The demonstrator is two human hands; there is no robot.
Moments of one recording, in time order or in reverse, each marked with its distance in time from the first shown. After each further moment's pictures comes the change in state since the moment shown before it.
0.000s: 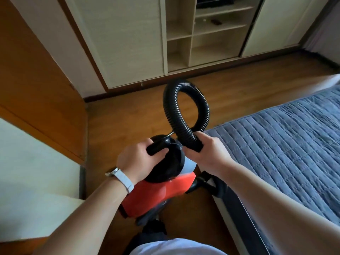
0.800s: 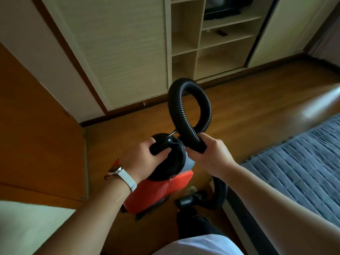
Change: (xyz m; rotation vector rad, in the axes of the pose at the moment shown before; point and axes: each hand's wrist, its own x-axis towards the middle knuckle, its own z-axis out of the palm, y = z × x) left_hand 0.339 -0.094 -0.057 -0.233 -0.034 0.096; right_hand 0.314 -0.070 0.072 0.050 0.027 0.076
